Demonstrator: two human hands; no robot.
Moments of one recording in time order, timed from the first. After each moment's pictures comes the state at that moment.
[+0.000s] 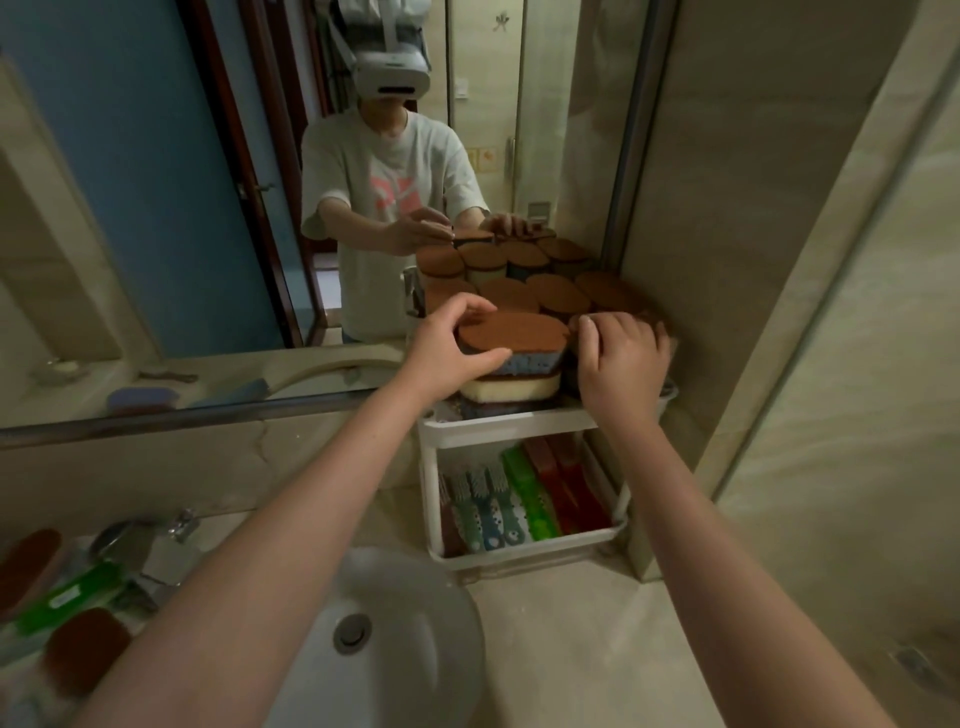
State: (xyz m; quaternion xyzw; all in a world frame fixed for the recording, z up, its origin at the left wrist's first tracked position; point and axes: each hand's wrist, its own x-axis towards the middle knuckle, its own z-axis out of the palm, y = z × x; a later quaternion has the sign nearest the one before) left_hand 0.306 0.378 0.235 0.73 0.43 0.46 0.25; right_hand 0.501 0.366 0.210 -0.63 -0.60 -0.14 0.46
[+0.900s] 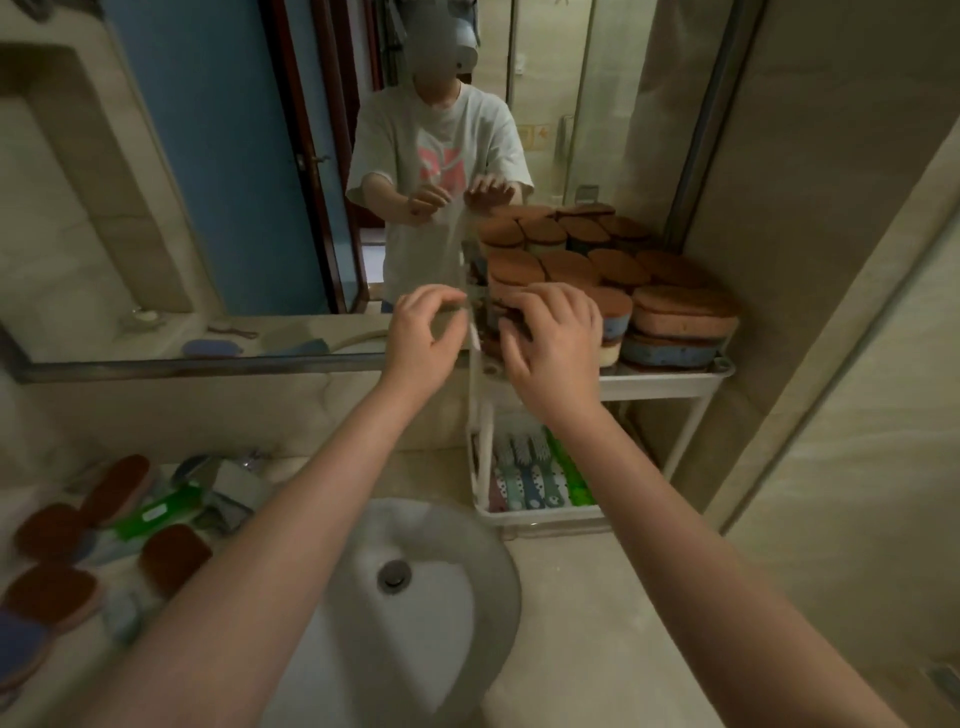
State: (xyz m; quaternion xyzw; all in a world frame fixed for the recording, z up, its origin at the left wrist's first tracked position) left_hand 0.241 0.327 0.219 0.67 0.53 0.52 0.06; right_hand 0.391 0.318 0.215 -0.47 -0.73 -0.15 0.48
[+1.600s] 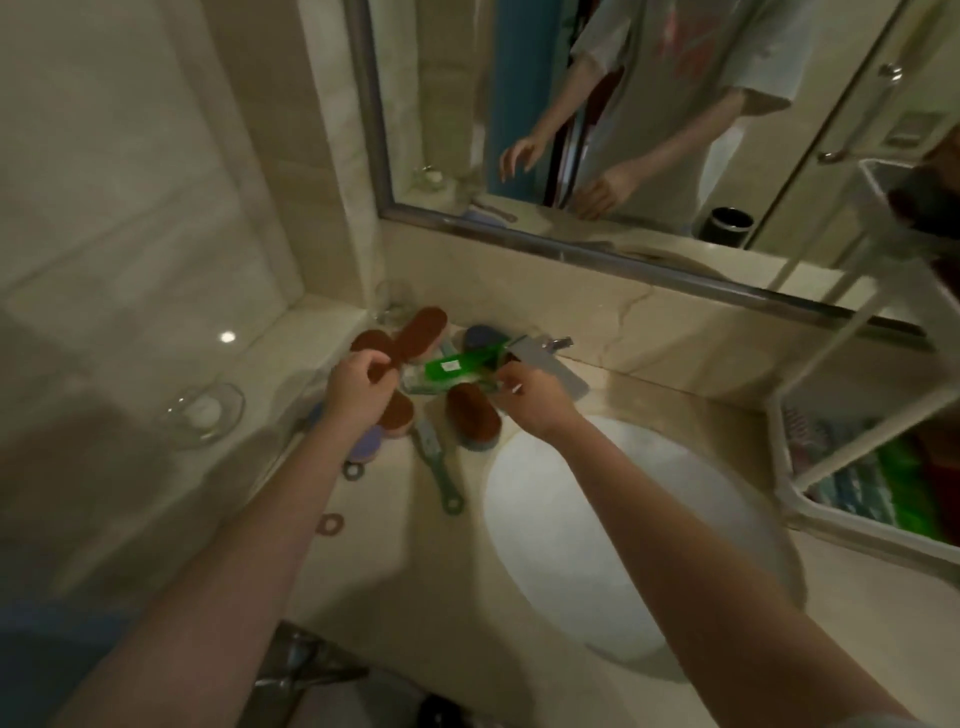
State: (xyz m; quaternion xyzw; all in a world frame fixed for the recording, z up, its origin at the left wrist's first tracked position) left_hand -0.167 0.140 0.052 0.36 0.84 0.38 0.14; right_hand 0.026 0.247 0.062 -0.43 -0.85 0.31 0.08
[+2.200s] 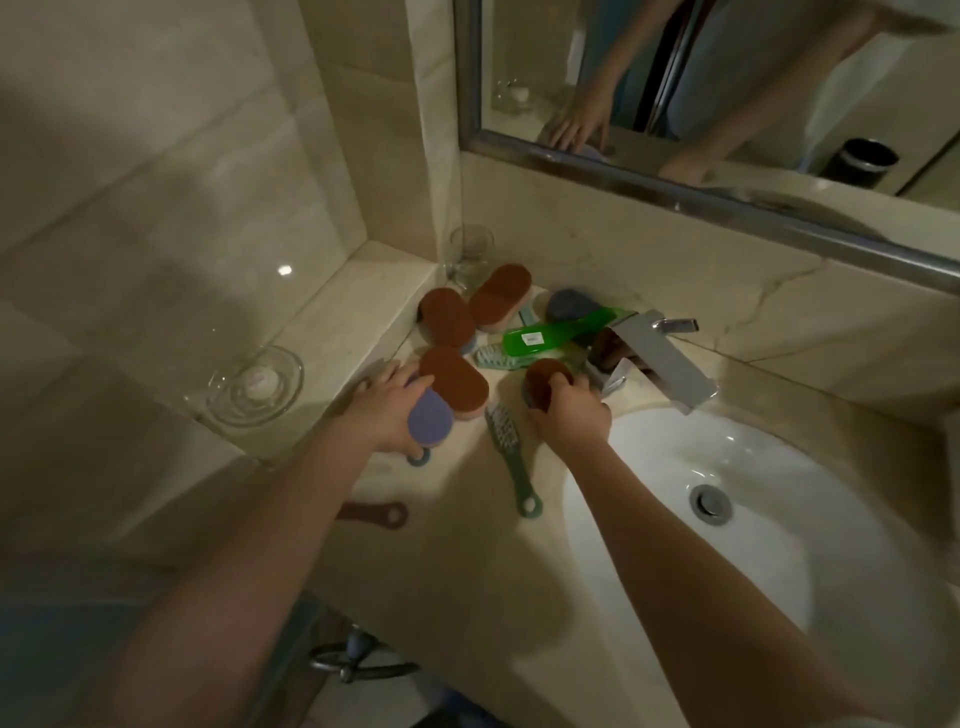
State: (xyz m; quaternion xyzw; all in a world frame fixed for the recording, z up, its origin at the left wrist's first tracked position) left_hand -0.255 0.123 -0.030 0.54 0.81 -0.11 0.23; right_hand -0.057 0.258 -0.056 -0.51 -0.84 0.18 -0.04
